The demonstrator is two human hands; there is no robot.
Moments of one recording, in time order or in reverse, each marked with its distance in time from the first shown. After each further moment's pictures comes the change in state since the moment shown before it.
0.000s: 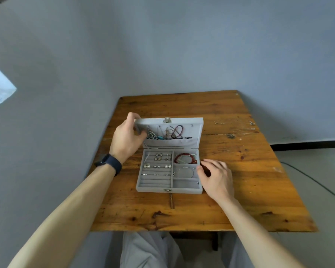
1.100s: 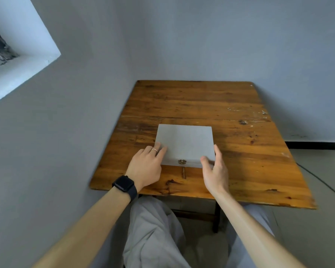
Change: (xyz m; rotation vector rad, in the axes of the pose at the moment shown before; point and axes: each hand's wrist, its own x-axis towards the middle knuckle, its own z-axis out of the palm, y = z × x) left_hand -0.155 -0.027 0.017 0.627 -0.233 0.377; right_hand -0.064 -0.067 -0.018 0.458 -0.152 0.331
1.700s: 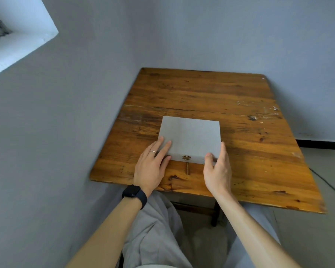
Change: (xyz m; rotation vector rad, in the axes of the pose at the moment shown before) left_hand -0.020 0.019 0.049 -0.349 0.261 -0.279; right_hand -0.005 0.001 0.014 -0.135 0.038 -0.027
